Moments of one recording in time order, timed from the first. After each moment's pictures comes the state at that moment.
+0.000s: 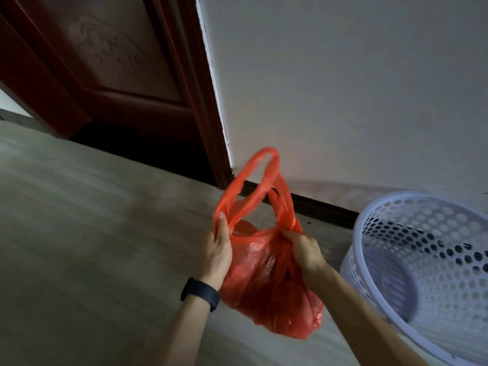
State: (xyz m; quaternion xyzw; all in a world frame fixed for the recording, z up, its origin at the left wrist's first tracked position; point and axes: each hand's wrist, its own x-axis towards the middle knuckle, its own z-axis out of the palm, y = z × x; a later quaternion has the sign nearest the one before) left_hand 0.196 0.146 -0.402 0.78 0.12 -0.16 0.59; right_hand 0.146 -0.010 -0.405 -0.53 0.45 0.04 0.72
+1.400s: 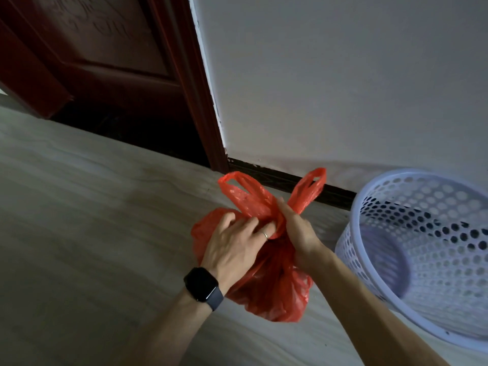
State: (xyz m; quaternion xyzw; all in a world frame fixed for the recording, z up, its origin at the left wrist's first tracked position) left_hand 0.177 0.141 -0.418 0.88 -0.45 0.12 0.06; right_hand 0.147 -0.011 -0.419 -0.48 0.39 0.09 0.78
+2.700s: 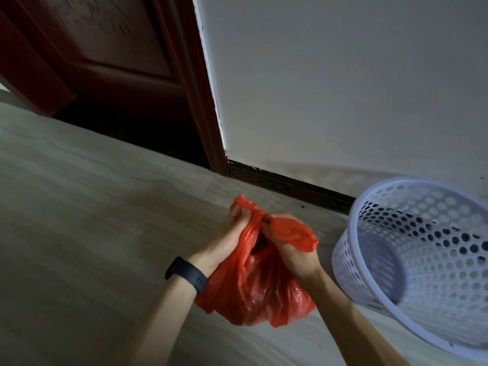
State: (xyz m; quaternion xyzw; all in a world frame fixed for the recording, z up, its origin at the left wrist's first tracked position) left_hand 0.196 0.135 -0.408 0.71 0.00 -0.38 0.60; right_hand 0.112 -0.004 -0.424 -0.64 0.20 -0.09 0.73
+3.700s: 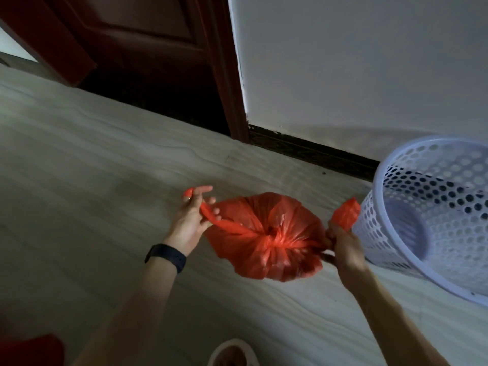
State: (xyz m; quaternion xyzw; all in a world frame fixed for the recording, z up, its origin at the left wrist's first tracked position) left_hand 0.188 0.240 -0.425 0.65 0.17 -0.23 0.70; right_hand 0.044 -0.016 -0.463 -0.53 0.48 0.02 0.69
